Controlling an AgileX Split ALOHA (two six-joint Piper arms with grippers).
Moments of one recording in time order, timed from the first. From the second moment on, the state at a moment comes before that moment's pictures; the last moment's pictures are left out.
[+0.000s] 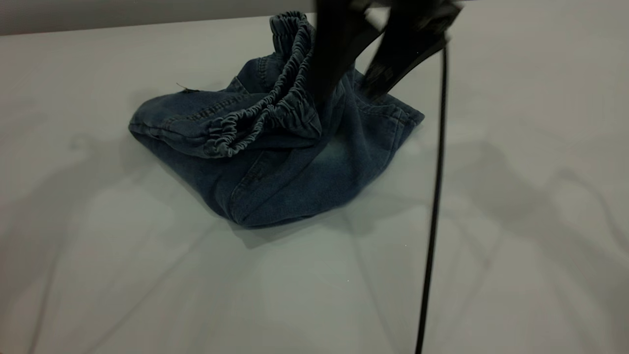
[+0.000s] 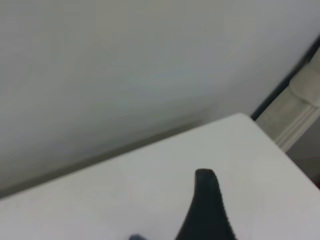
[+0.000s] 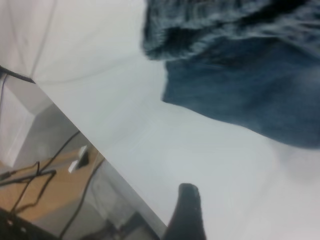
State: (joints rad) left arm -0.10 1.65 -1.30 -1.41 0.61 1.24; right arm 0.49 2.01 -1.39 0.67 0.97 -0.53
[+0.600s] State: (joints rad) left arm -0.10 1.60 -1.30 -1.41 0.62 1.24; right arm 0.72 2.15 -1.37 0.96 0.64 -0.77
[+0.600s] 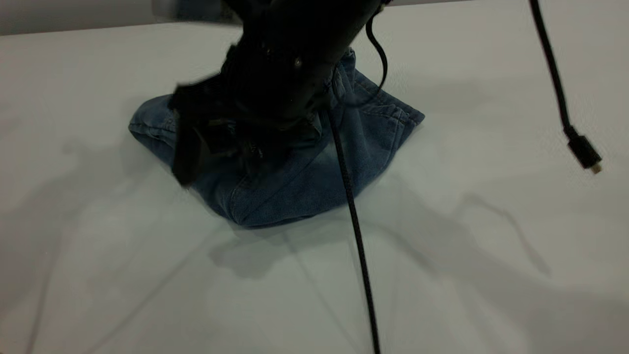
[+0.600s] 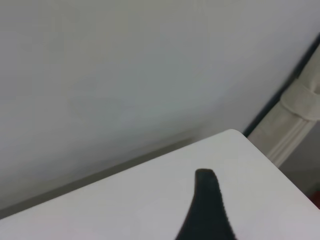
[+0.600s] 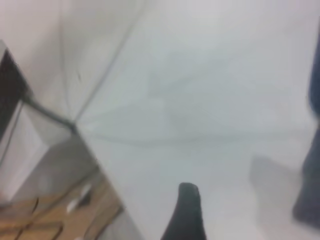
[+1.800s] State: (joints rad) left arm -0.10 1.60 -1.30 -1.36 0.62 1.24; right arm 0.72 2.14 -1.52 0.94 0.61 -0.87
